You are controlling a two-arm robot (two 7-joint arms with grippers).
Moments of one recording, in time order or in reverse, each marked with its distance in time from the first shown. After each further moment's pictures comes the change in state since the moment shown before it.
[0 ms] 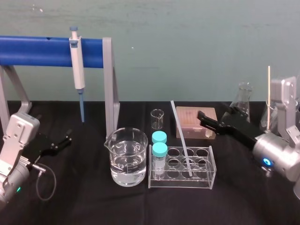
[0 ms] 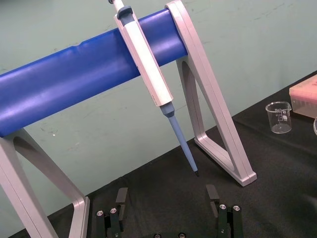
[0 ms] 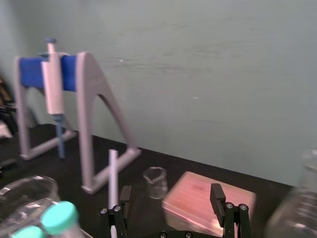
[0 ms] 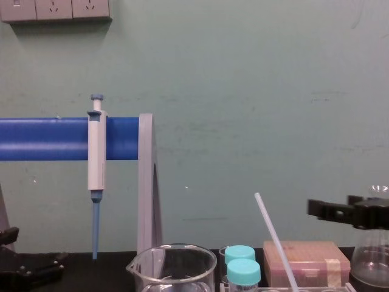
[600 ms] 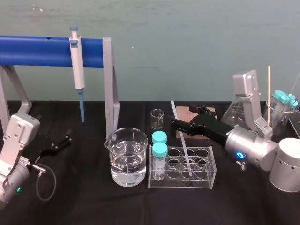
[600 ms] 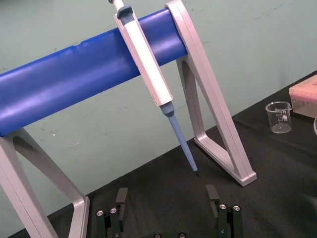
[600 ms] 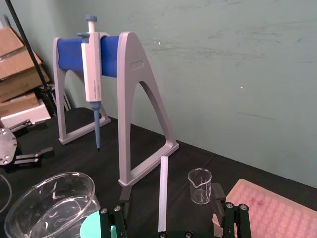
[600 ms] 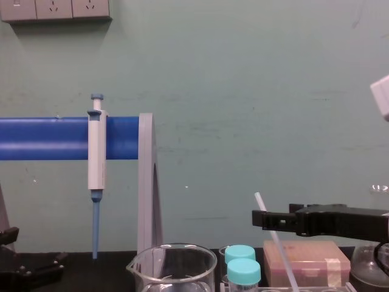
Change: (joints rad) left arm 0.000 0.000 0.000 0.000 0.000 0.000 0.000; right arm 0.128 -0.088 -0.086 0.109 -0.045 0.072 0.115
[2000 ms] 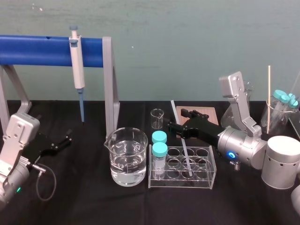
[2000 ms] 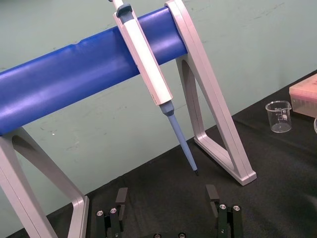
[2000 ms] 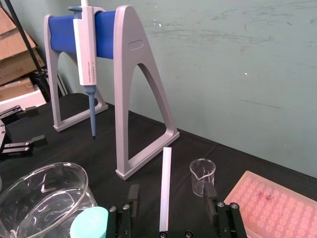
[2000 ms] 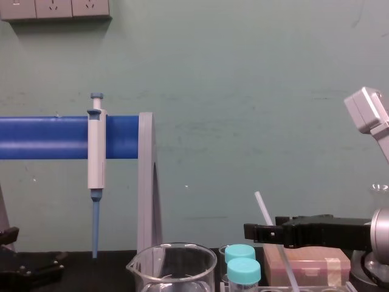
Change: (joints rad) left arm 0.000 0.000 0.000 0.000 0.000 0.000 0.000; right arm 0.040 -0.049 -0.016 0.067 -0.065 0.037 0.006
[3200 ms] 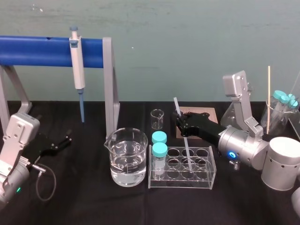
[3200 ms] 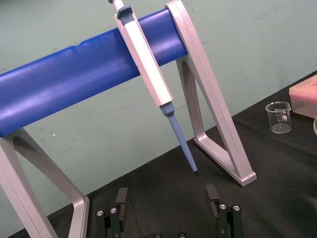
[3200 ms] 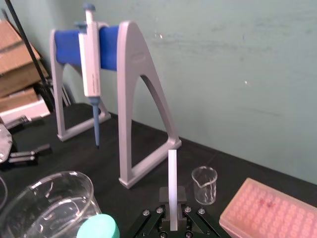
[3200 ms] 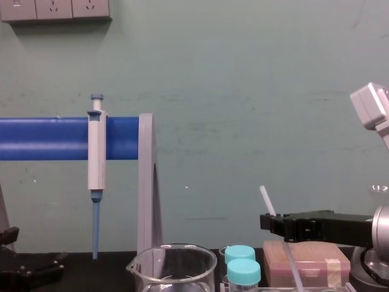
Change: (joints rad) left arm 0.000 0.000 0.000 0.000 0.000 0.000 0.000; right arm -0.014 -0.006 0.018 -0.010 0.013 -0.024 0.006
